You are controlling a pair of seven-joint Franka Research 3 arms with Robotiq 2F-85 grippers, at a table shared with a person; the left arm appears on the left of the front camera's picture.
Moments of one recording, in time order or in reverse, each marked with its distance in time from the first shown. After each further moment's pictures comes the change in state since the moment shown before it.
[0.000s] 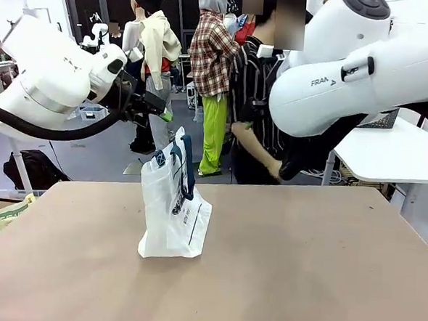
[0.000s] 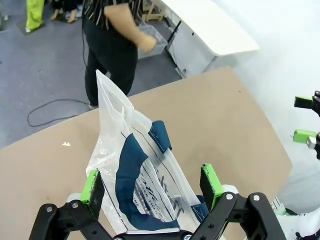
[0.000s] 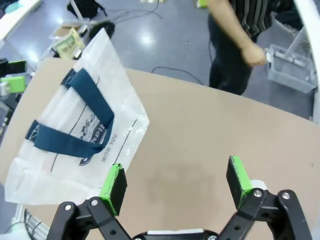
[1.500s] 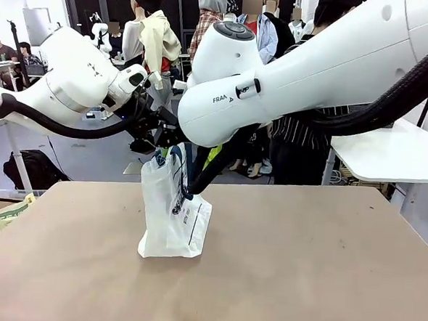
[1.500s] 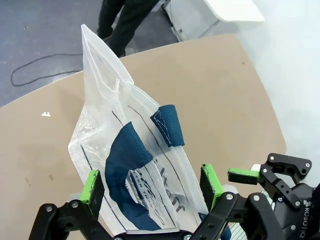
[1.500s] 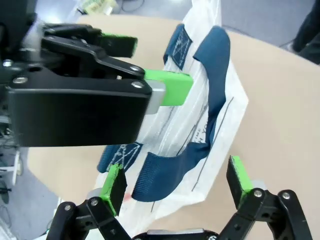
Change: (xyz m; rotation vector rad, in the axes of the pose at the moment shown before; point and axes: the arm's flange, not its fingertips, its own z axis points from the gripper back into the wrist) left arm 0.005 0.012 -0.054 -0.040 0.229 0.076; right arm 0.017 0.151 -0.108 0.144 0.239 -0.080
